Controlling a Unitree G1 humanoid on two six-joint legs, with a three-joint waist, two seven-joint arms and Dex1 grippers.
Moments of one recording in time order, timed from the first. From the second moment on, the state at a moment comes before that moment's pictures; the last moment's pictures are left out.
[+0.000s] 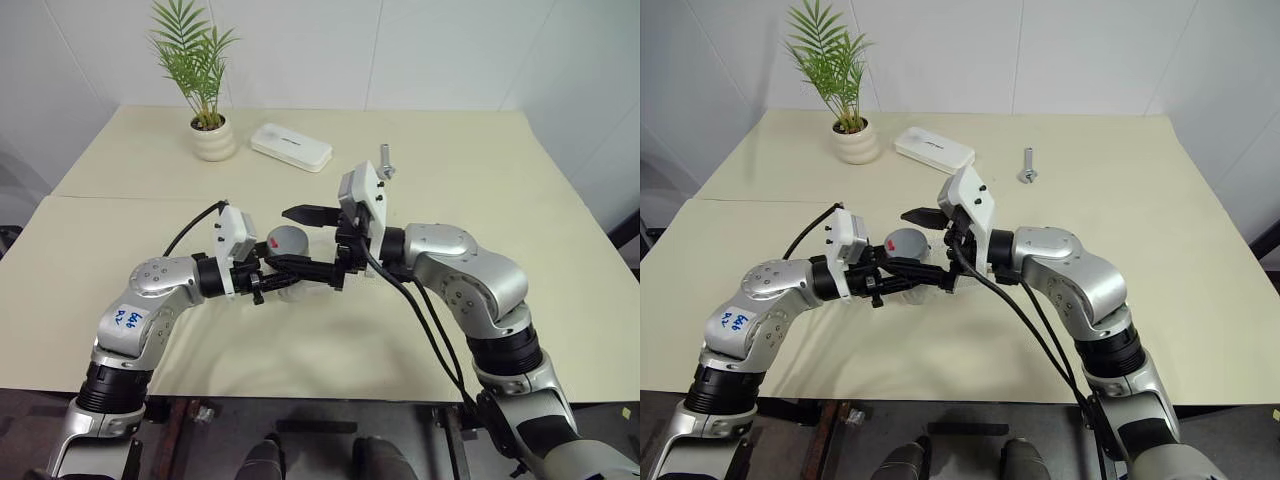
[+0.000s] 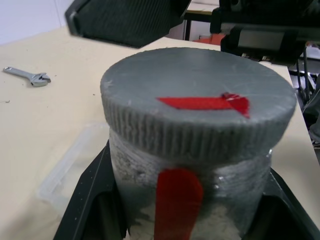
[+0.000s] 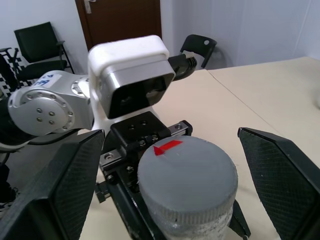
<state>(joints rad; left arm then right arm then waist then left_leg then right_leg) -0.51 0.57 0.00 -0.18 -0.51 0.46 -0.87 -0.82 -0.32 0.18 -0.25 0.56 0.74 0.78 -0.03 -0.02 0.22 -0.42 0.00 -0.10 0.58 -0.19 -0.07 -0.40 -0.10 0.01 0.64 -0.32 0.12</state>
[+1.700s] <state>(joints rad) -0.61 0.58 0.07 -0.10 -0.58 0.44 -1.08 -1.03 -0.38 0.15 0.14 0.51 0.53 1.24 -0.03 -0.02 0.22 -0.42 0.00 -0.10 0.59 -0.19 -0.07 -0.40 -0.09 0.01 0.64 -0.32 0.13</state>
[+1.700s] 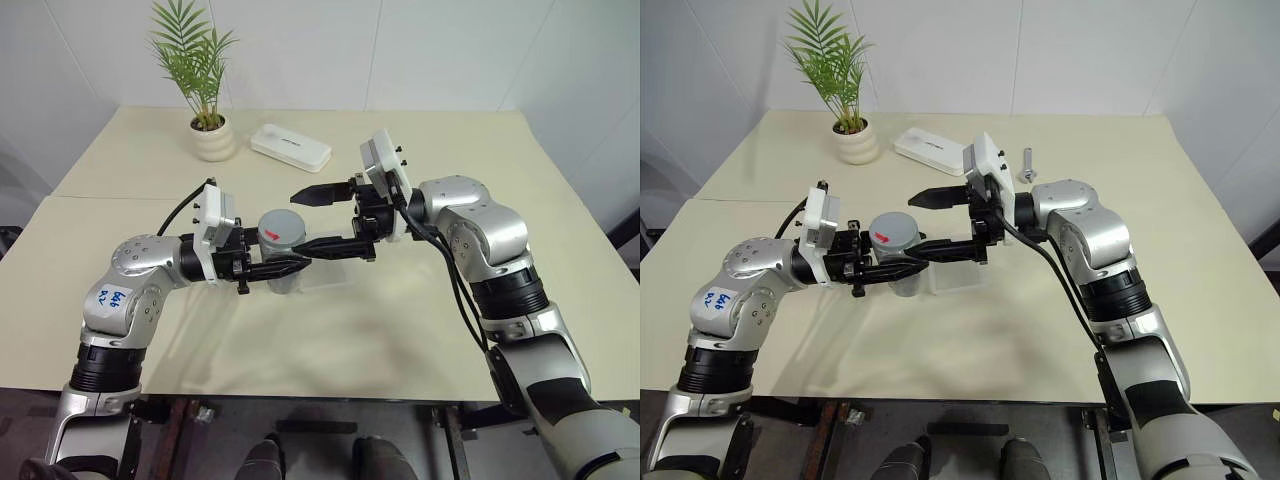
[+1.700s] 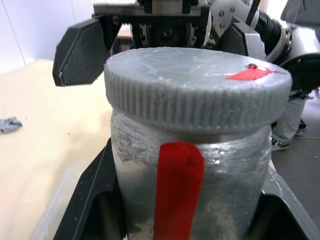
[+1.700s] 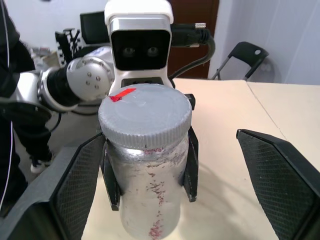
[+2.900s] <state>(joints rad) -0.59 0.50 0.05 -0.11 -0.58 0.46 -0.96 -1.14 -0.42 0.12 0.44 0.48 0.37 1.34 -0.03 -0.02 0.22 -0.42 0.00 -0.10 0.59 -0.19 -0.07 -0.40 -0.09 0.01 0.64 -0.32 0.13</state>
